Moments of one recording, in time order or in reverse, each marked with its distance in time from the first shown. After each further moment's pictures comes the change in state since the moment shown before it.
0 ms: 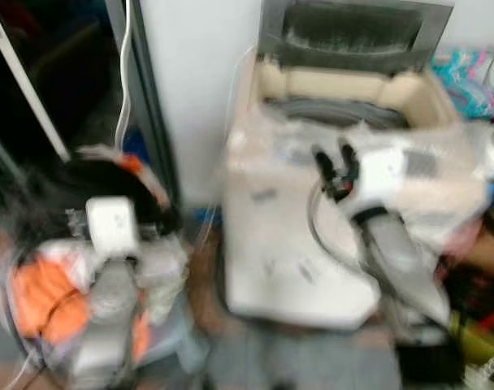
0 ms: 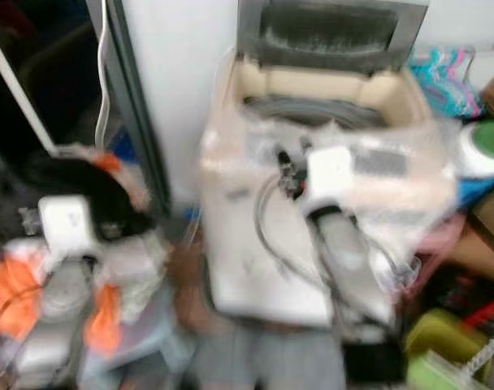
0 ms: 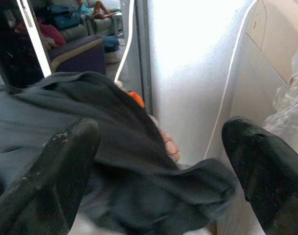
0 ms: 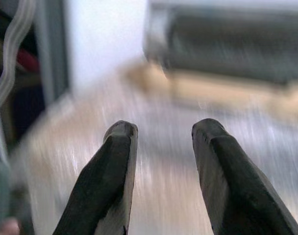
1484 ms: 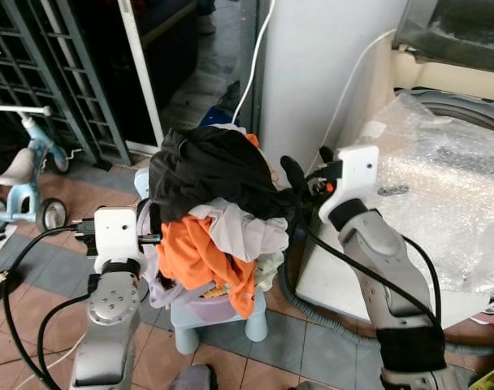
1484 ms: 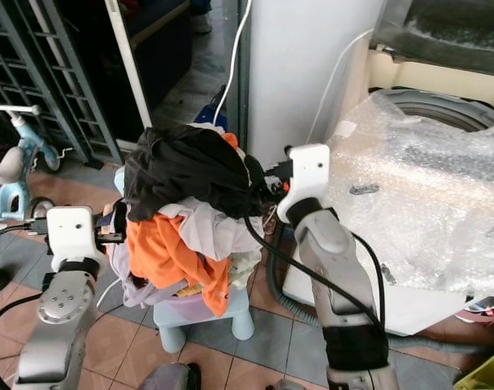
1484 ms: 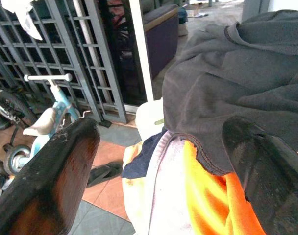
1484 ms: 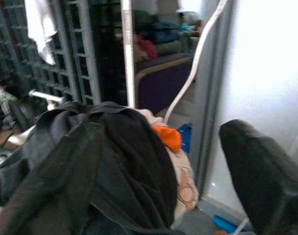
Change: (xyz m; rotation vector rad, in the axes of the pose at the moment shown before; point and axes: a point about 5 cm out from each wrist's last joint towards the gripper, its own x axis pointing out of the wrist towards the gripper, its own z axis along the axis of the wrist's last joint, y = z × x) left arm -0.007 0.004 -0.004 0.070 0.030 0.043; right arm 0.043 0.040 0.028 0.055 -0.028 0.297
